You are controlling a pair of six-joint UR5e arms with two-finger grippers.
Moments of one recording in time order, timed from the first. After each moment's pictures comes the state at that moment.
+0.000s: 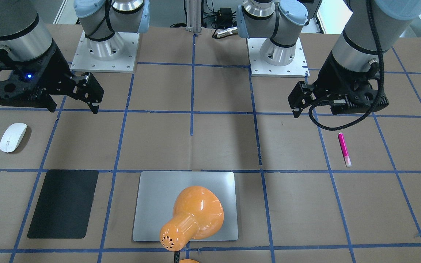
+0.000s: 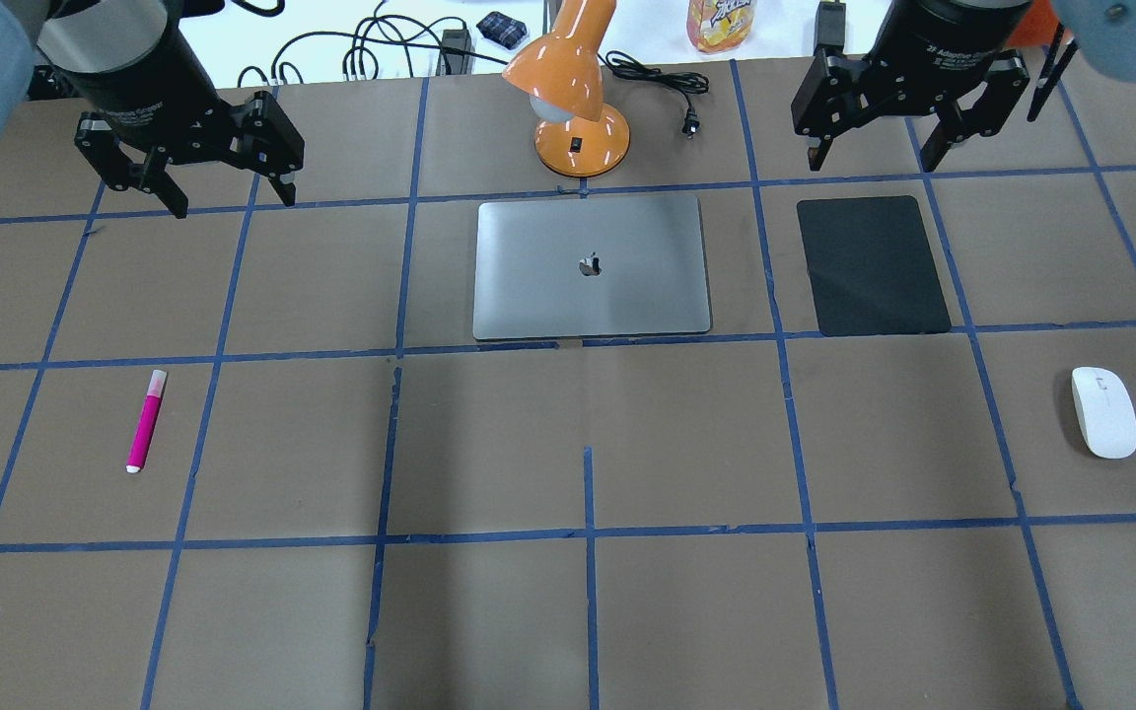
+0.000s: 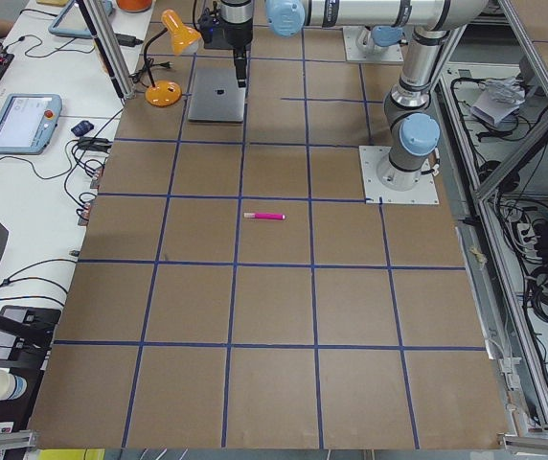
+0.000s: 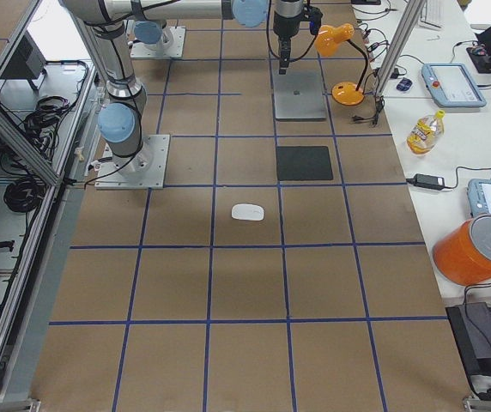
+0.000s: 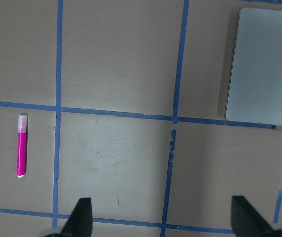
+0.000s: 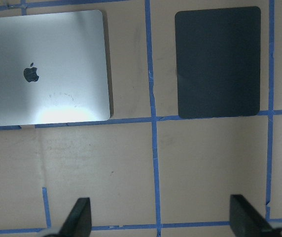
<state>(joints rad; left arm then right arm) -1.50 -1.67 -1.47 -1.58 1.59 -0.03 1.55 -1.46 1.43 -1.56 -1.54 0.03</state>
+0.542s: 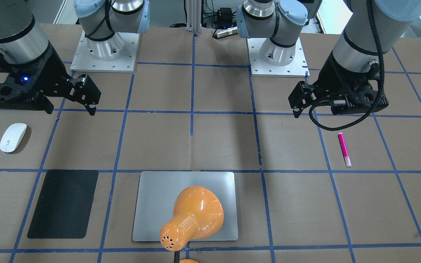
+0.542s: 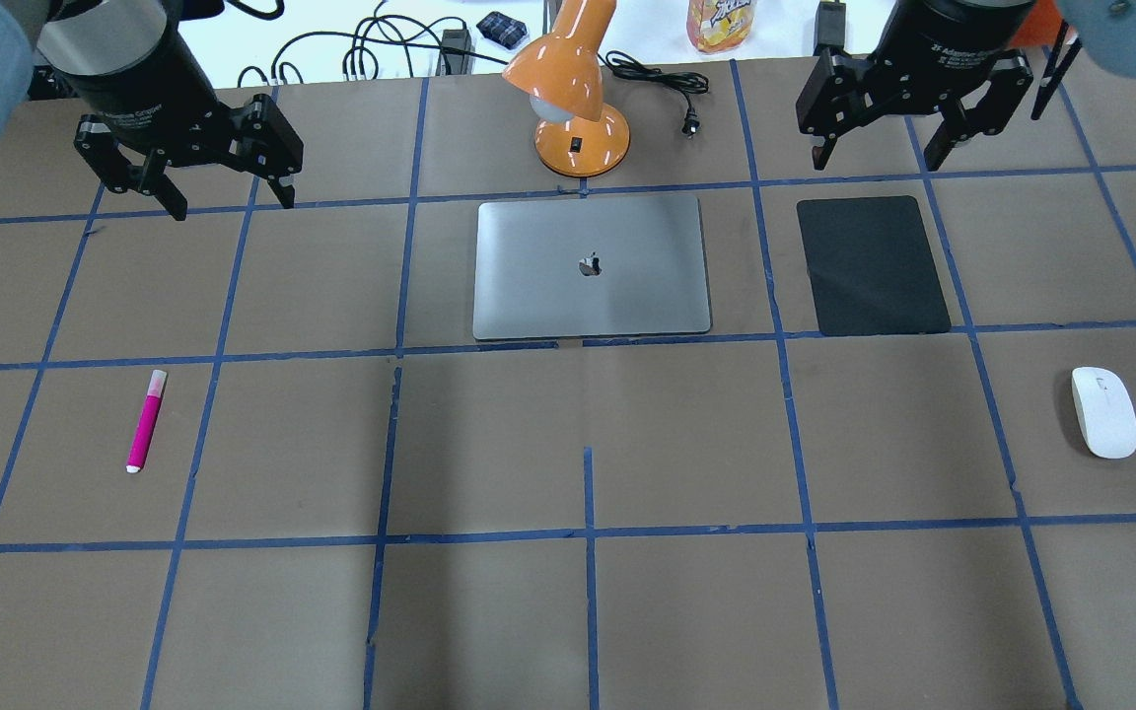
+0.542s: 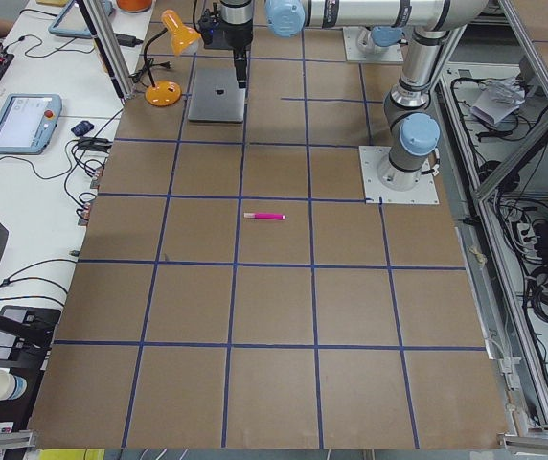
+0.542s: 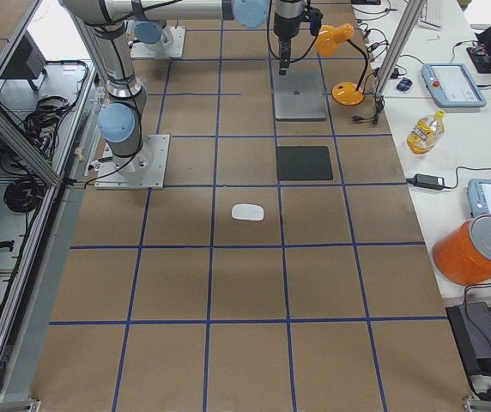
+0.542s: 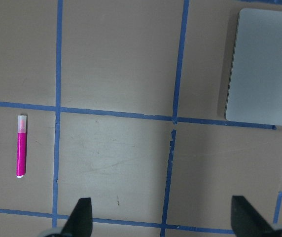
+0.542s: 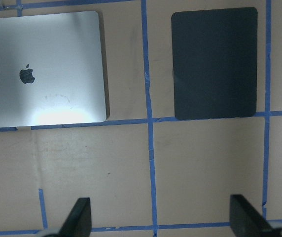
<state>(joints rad) -1.50 -1.67 -1.48 -1.58 1.59 -0.02 1.53 -1.46 1.42 -1.55 -1.54 0.01</state>
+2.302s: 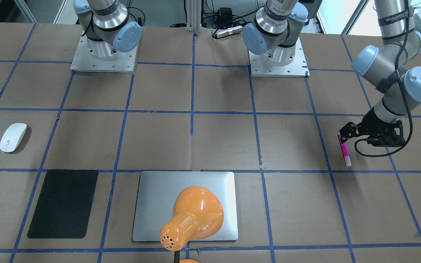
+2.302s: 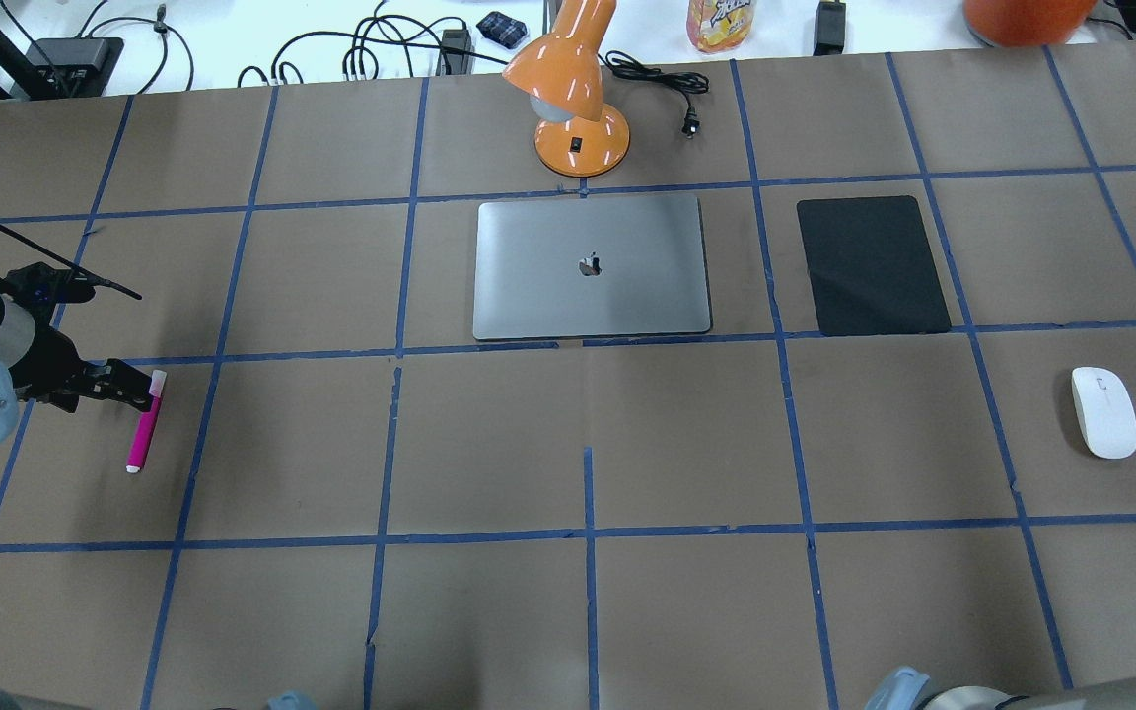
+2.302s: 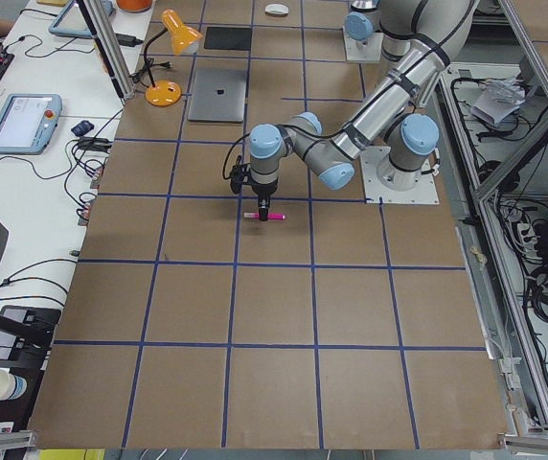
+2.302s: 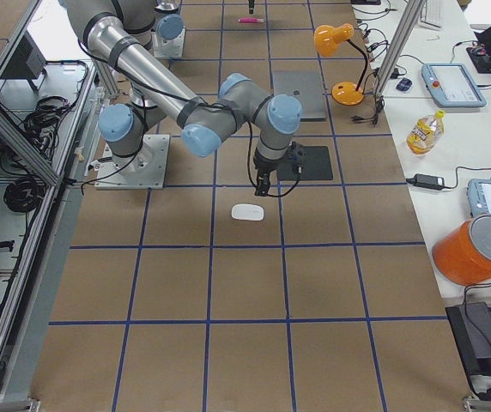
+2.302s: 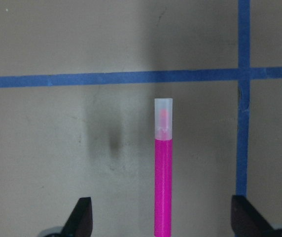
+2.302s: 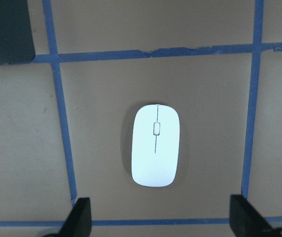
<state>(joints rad) -0.94 -1.79 -2.08 -0.83 1.59 0.66 0.86 -1.38 1.80 -1.87 -1.61 -0.67</state>
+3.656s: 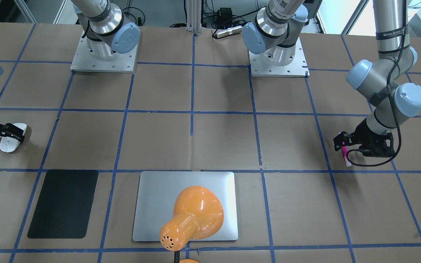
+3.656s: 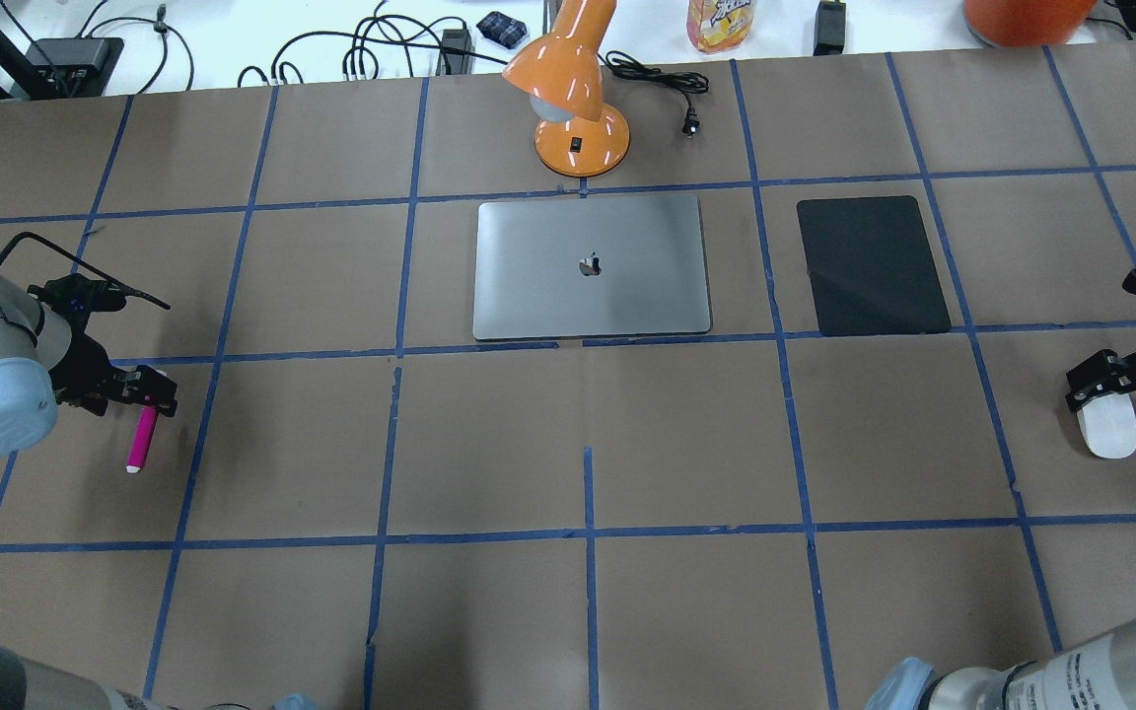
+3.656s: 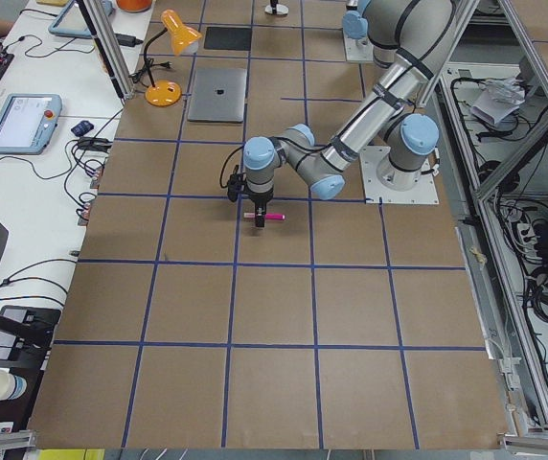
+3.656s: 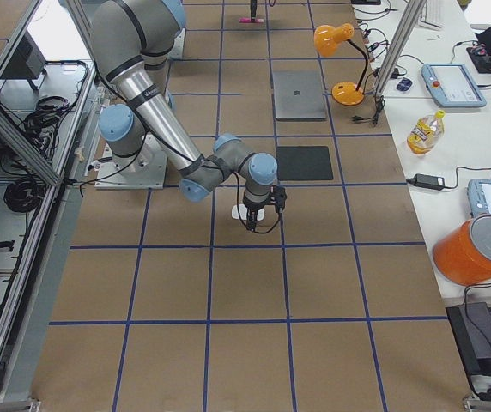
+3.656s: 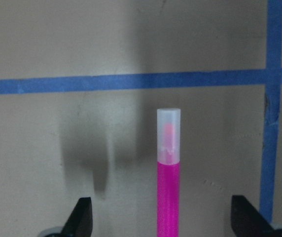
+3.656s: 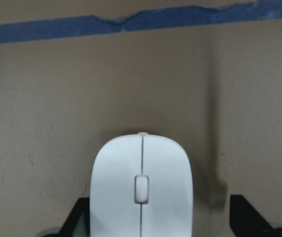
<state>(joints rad) -0.97 -1.89 -2.08 -0.75 1.59 0.66 0.83 -1.21 2.02 -2.30 -1.61 -0.67</state>
